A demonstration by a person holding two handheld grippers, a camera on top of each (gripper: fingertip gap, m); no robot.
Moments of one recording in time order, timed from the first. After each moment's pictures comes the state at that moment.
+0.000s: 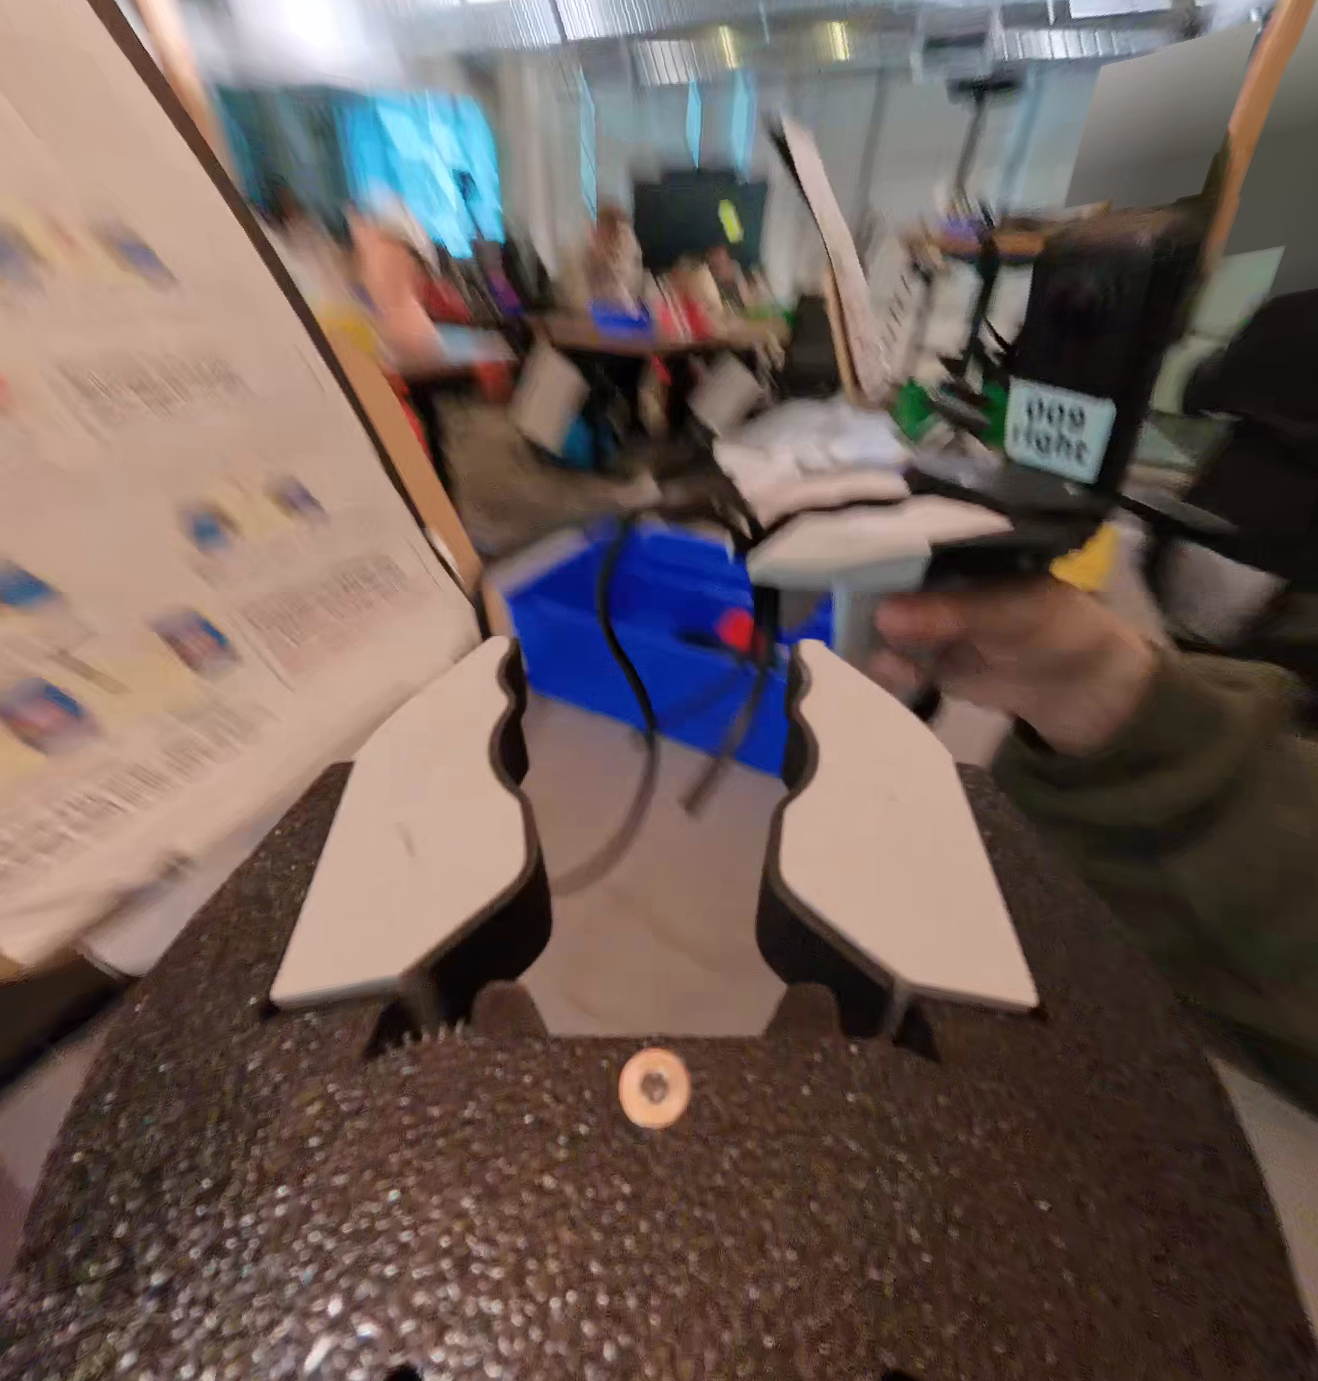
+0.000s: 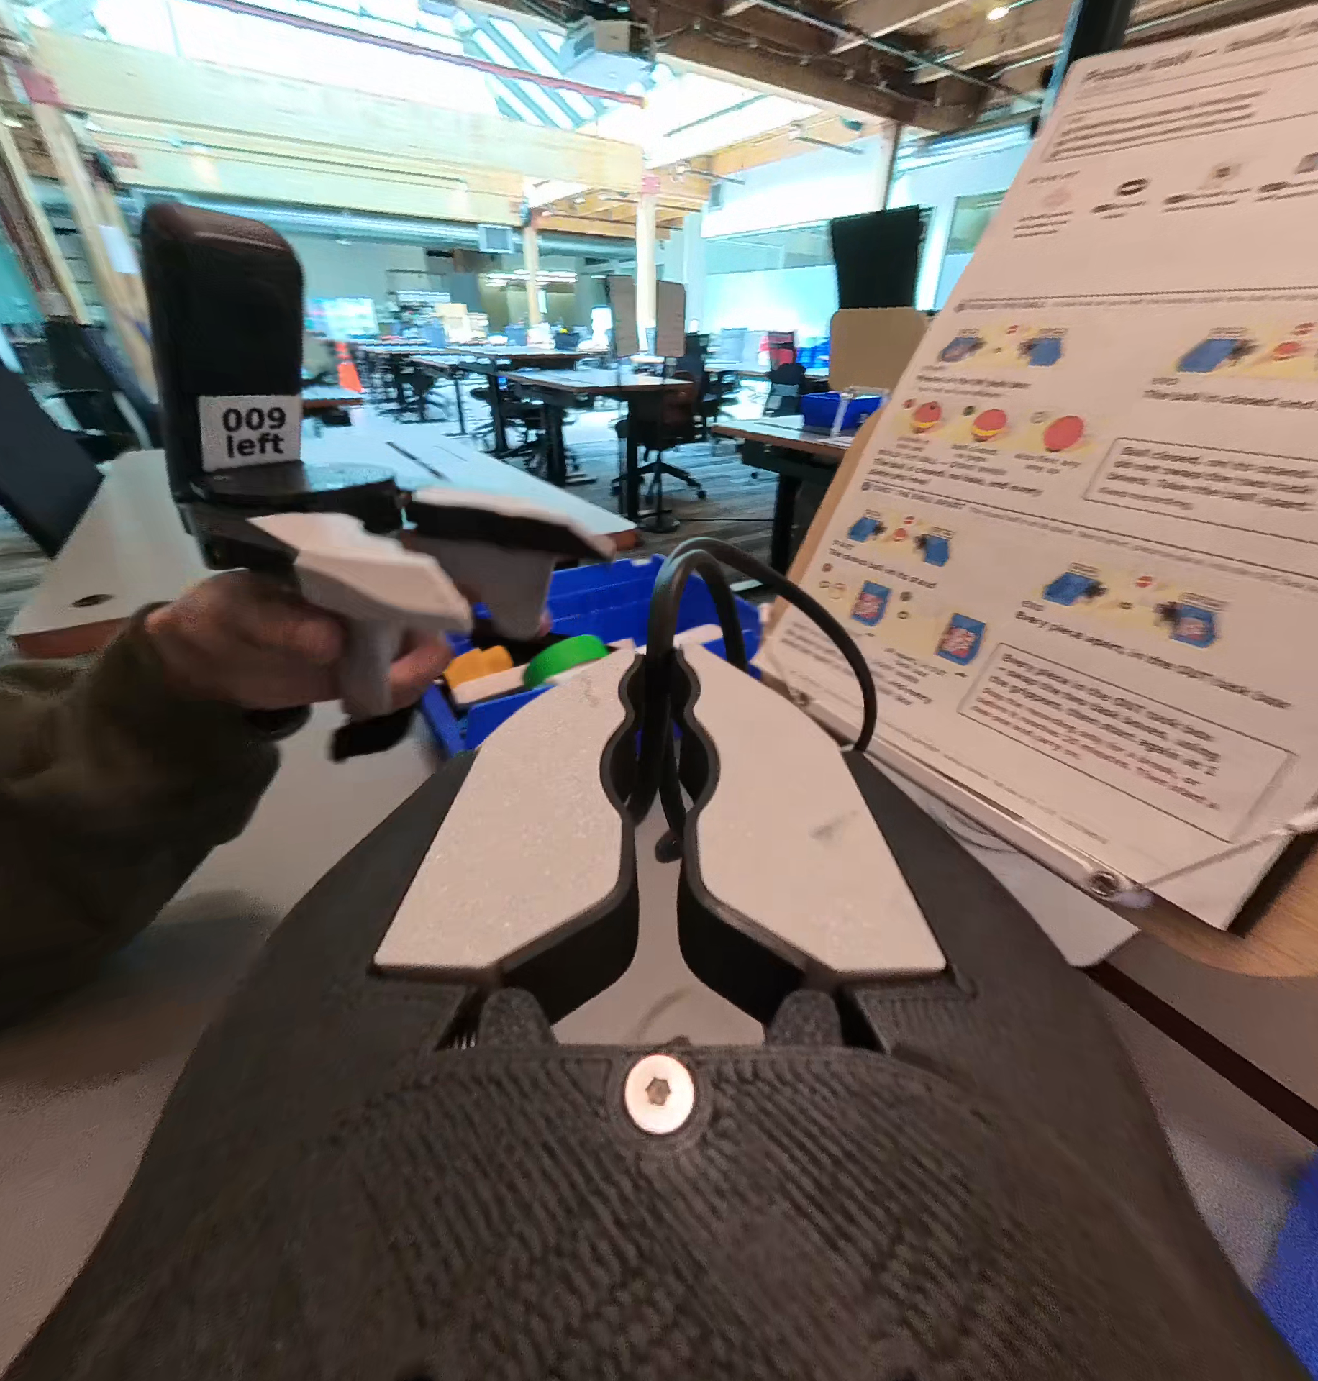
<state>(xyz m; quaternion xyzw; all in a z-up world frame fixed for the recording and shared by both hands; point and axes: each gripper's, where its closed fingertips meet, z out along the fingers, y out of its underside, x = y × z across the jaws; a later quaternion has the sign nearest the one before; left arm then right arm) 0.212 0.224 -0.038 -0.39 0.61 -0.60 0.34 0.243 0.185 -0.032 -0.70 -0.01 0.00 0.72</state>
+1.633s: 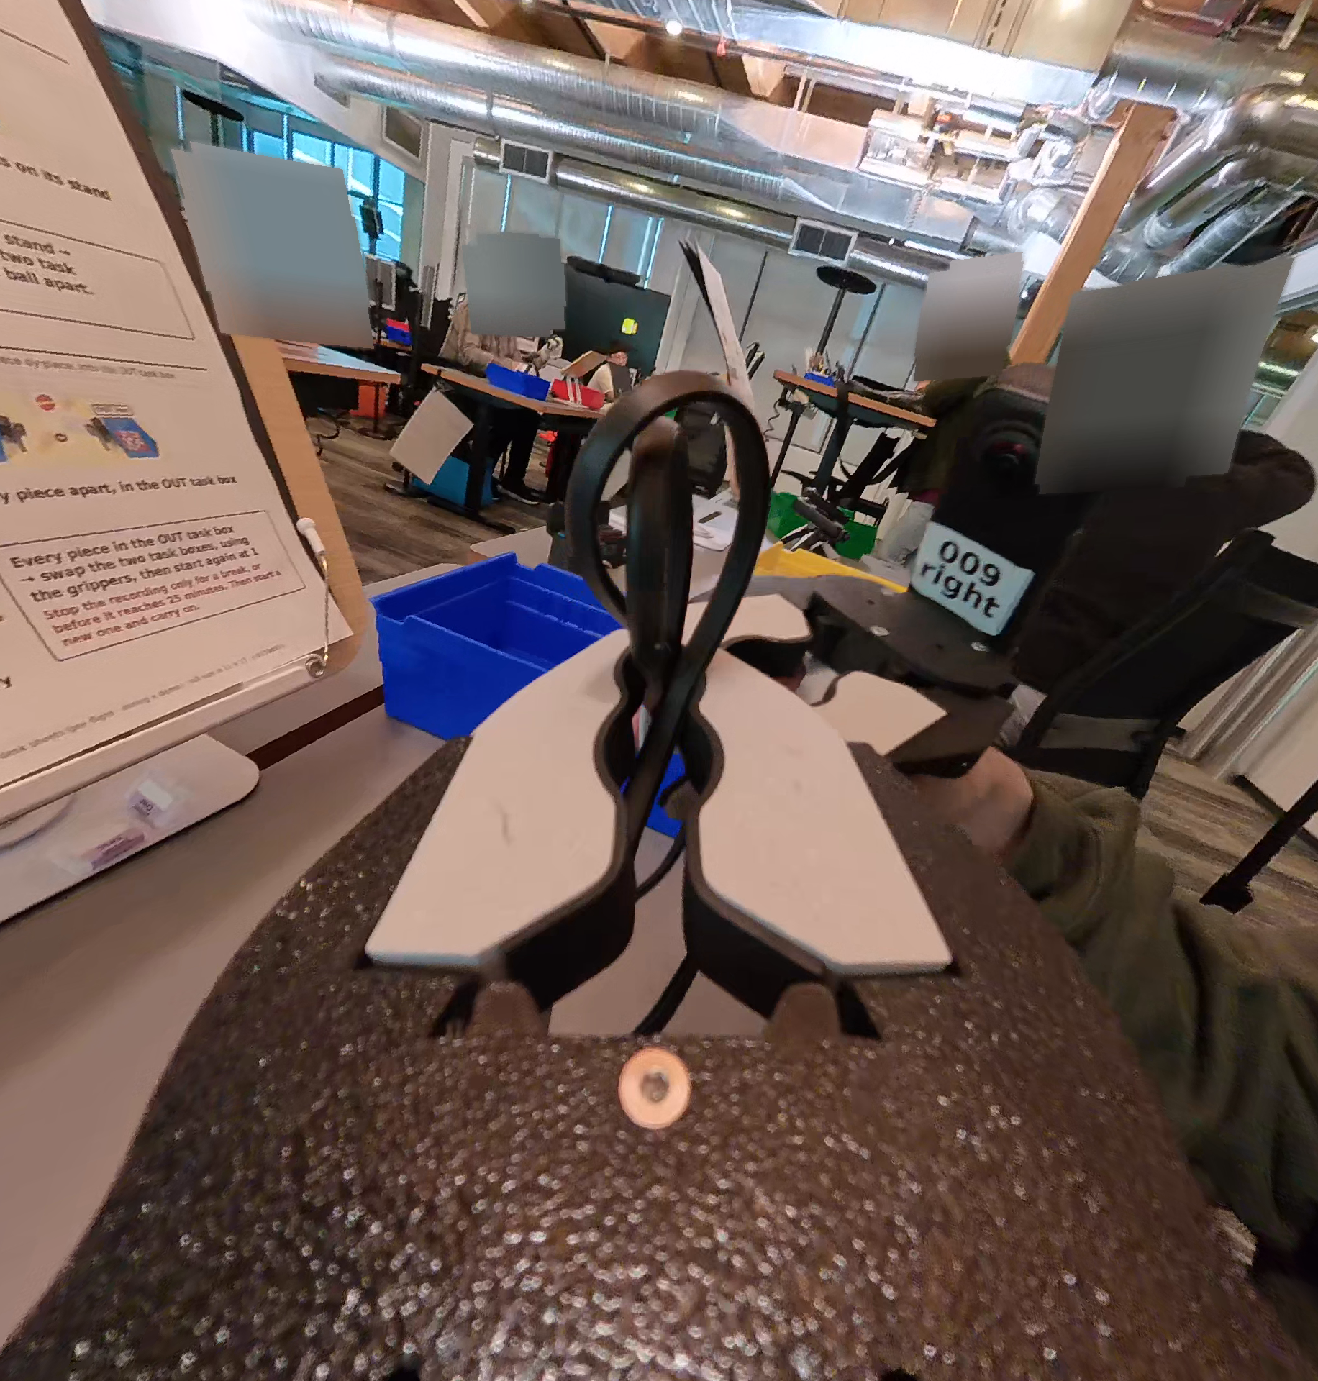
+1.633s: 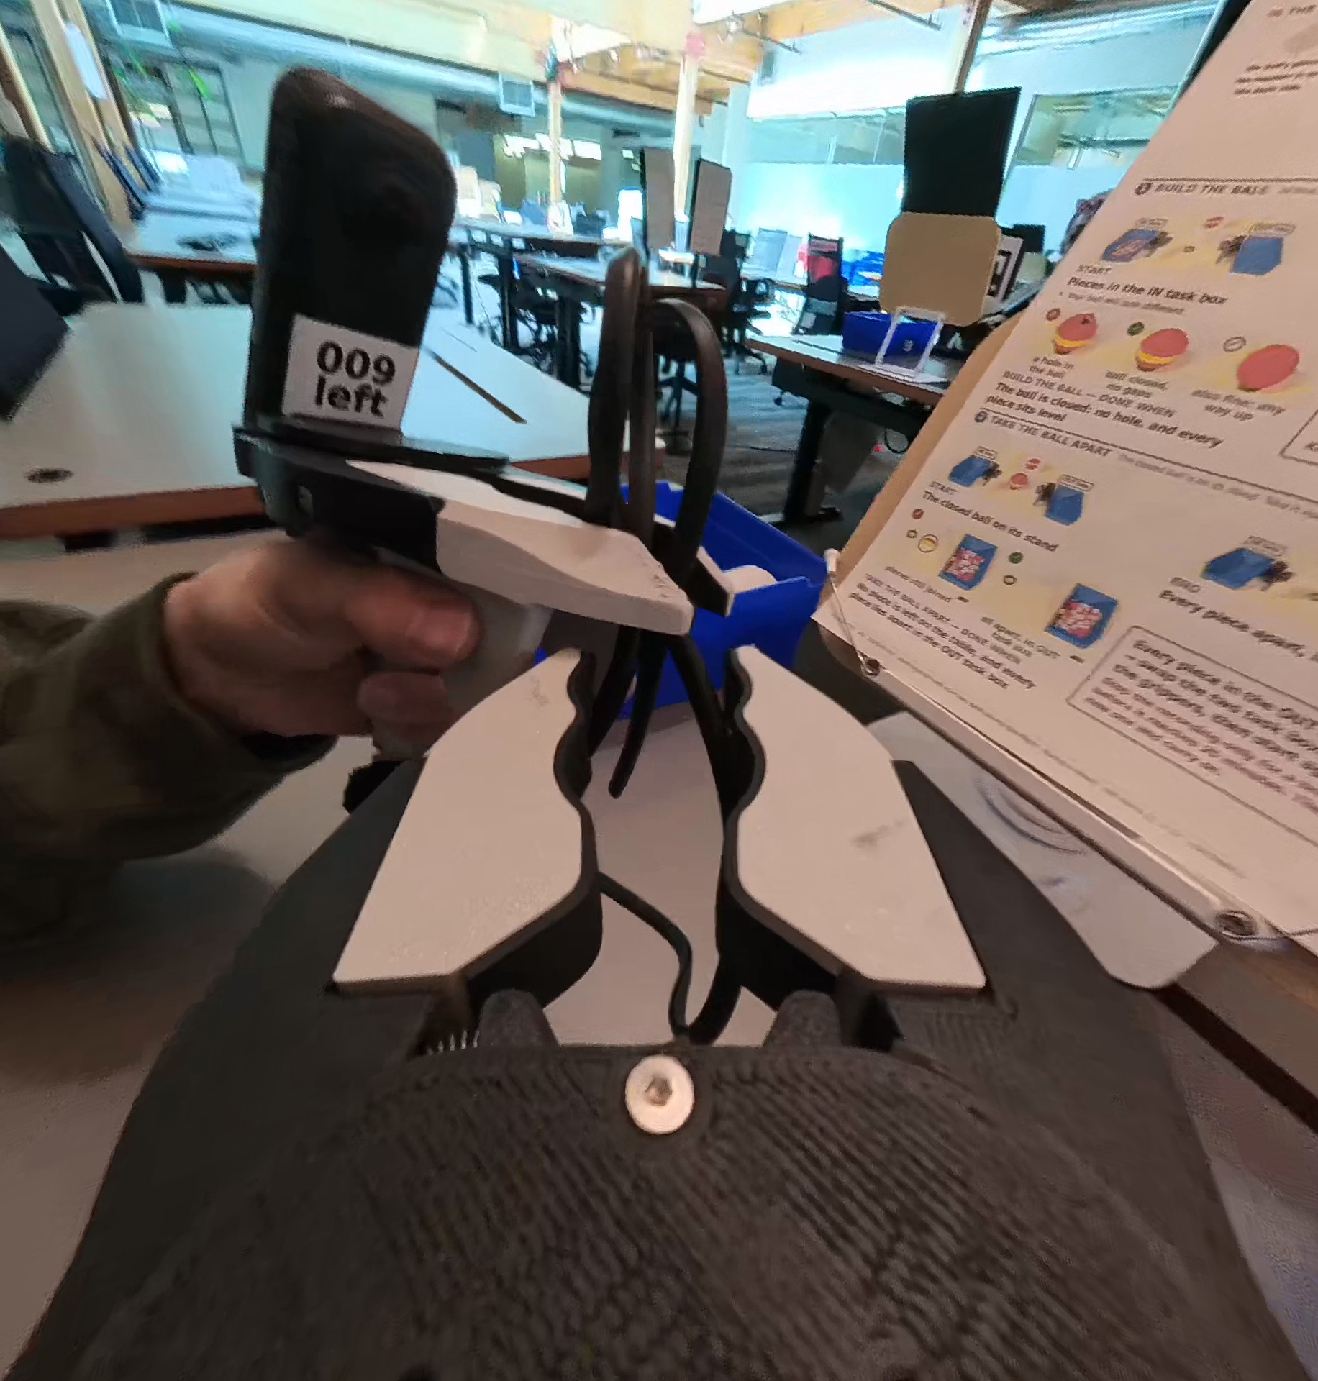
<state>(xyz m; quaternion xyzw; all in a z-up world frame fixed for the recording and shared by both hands) 0.226 0.206 -0.047 -0.39 0.55 -0.70 0.24 0.211 0.228 -0.068 -0.74 -0.05 -0.01 0.67</state>
